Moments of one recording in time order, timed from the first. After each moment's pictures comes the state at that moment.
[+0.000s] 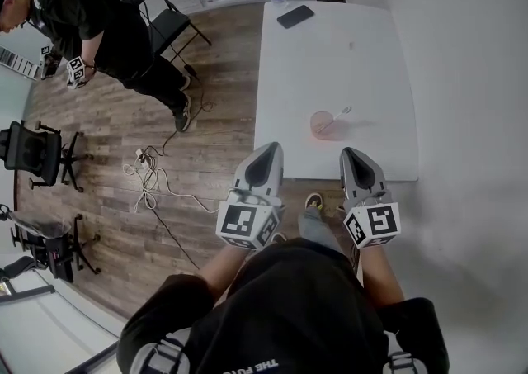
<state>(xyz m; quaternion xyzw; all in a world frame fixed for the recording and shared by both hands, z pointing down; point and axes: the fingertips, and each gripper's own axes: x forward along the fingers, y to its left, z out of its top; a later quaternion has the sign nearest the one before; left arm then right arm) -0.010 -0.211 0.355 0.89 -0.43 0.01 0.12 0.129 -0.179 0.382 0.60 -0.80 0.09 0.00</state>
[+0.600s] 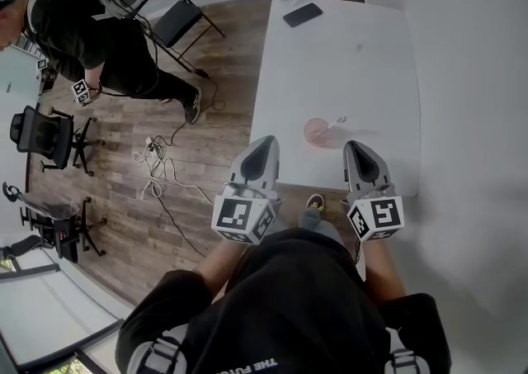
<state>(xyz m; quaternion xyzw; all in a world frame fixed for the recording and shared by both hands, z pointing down) 0.034 -0.239 0.367 0.87 -0.47 0.03 0.10 0.189 -0.217 0.407 0.57 -0.81 0.11 -0.01</state>
